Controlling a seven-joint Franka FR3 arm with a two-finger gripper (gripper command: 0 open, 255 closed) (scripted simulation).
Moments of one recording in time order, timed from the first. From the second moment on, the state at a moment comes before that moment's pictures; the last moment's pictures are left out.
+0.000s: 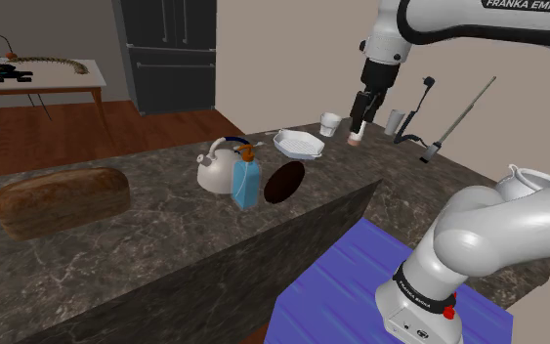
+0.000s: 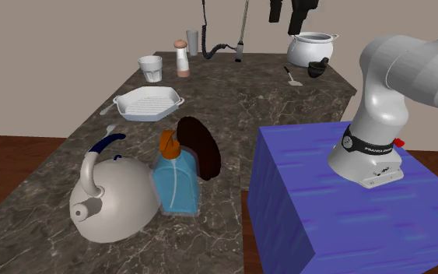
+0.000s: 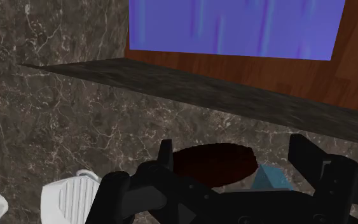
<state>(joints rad) 0.02 -0.78 -0.06 -2.39 -0.11 1.61 -0.12</state>
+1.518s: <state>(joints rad) 0.07 0.00 0.08 -2.02 0.06 1.91 0.28</state>
